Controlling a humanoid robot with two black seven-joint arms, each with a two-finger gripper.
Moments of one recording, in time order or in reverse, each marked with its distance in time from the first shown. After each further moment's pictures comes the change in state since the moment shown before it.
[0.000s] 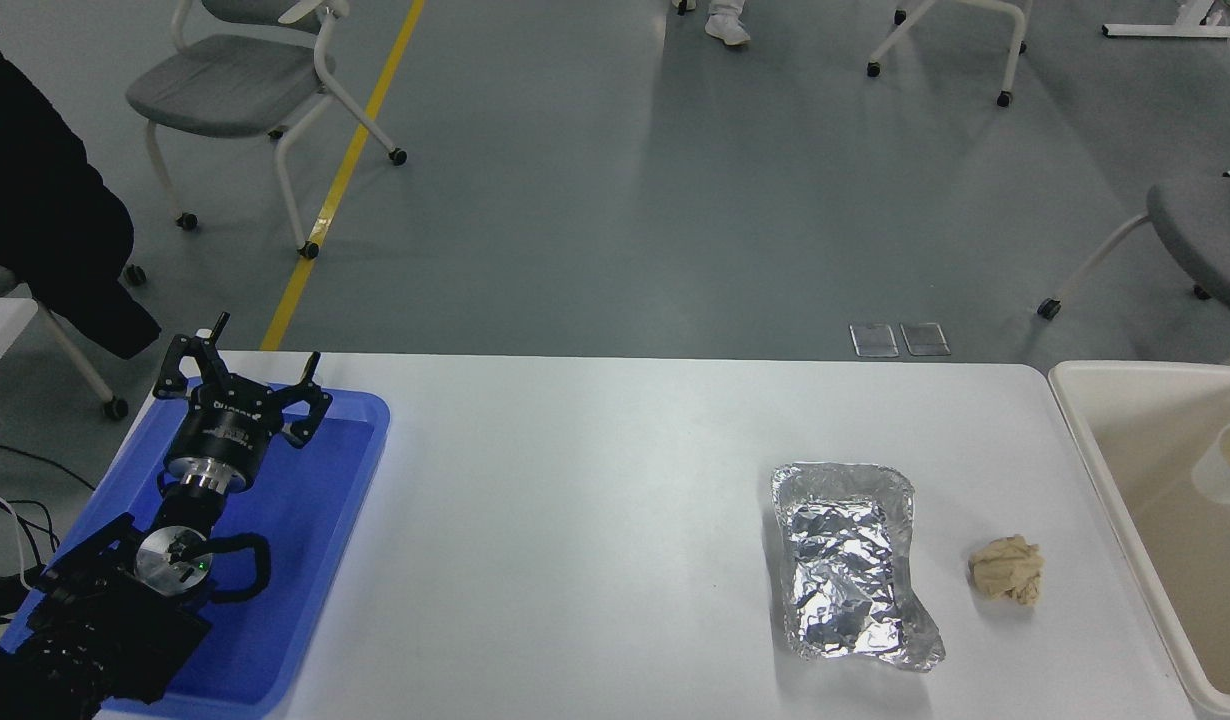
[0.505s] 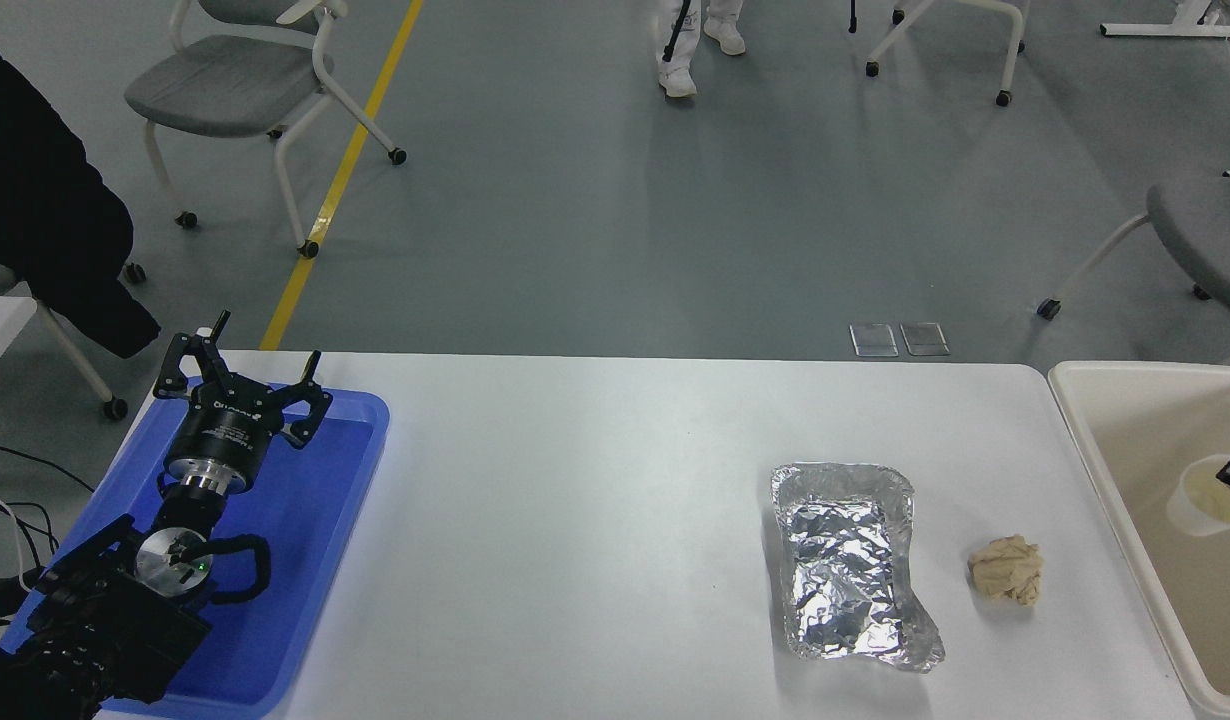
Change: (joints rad) left arm 0.000 0.000 0.000 0.000 0.000 0.000 0.000; right arm -0.050 0.056 0.024 -0.074 0.075 -0.010 0.002
